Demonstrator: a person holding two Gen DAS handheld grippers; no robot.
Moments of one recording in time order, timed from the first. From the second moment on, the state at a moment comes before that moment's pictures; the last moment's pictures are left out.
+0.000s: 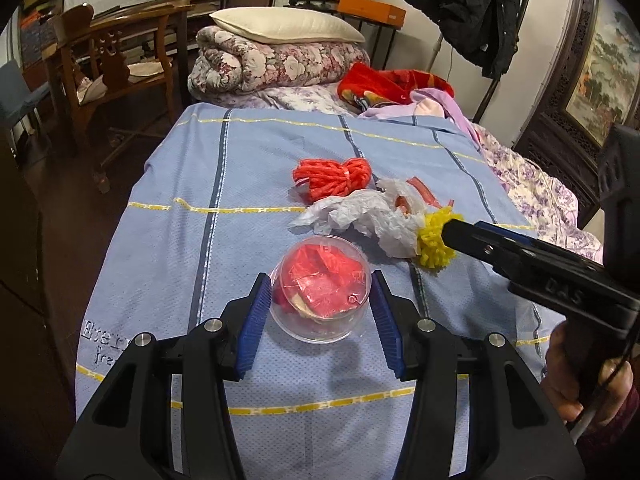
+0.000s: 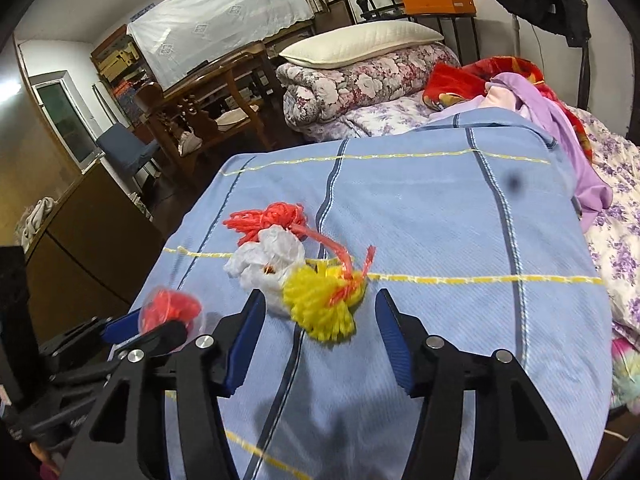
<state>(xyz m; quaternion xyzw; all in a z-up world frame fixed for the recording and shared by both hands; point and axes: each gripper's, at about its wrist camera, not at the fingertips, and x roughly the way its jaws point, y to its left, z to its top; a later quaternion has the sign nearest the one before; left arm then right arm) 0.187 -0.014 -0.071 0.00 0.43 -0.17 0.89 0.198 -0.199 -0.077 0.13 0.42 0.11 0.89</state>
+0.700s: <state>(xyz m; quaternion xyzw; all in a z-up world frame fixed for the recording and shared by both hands) 0.138 -0.021 -0.028 0.00 0.40 -0.18 0.90 0.120 -0.219 -0.014 0.14 0.36 0.12 0.92</state>
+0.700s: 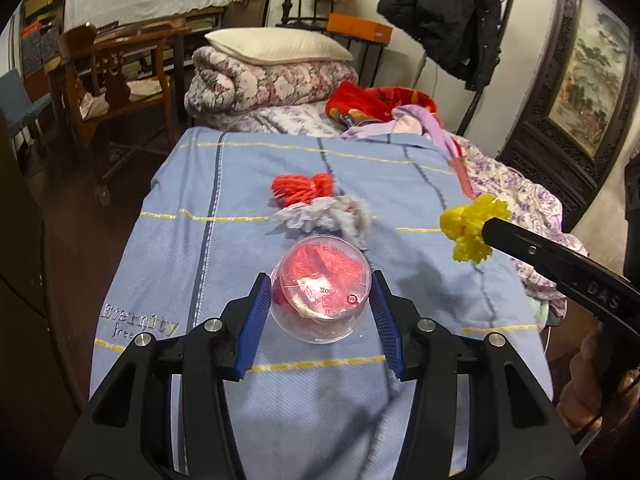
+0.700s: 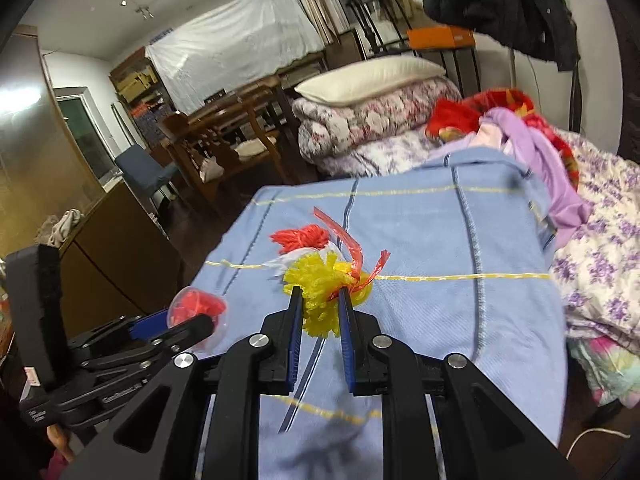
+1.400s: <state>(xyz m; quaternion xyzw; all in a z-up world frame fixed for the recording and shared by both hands) 0.041 -0.103 0.028 0.03 0.35 -0.25 0.90 -0.013 -0.286 0.040 0.16 0.30 0.08 0.94</state>
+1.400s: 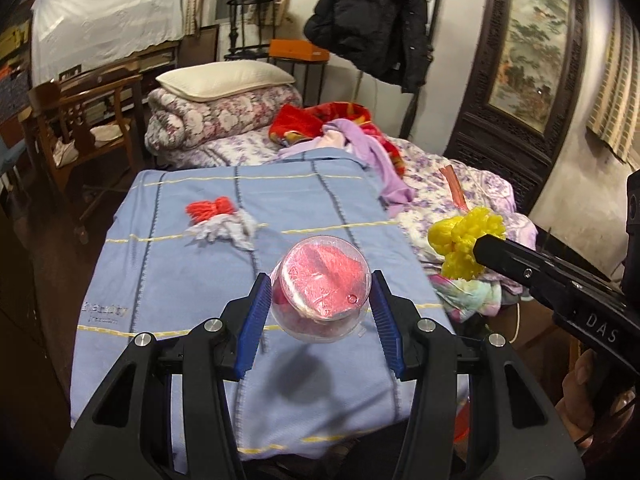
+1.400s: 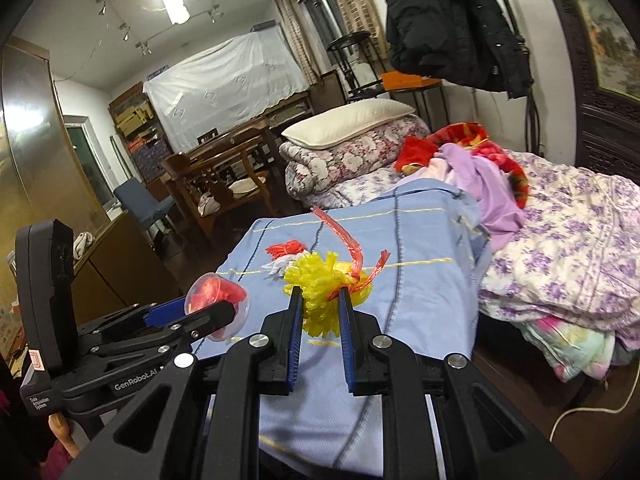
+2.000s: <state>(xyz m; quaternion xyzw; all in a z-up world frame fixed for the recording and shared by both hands) -0.042 -0.212 0.025 0.10 0.34 -0.33 0.88 -0.132 -0.380 0.033 0.17 0.27 0.00 0.95</state>
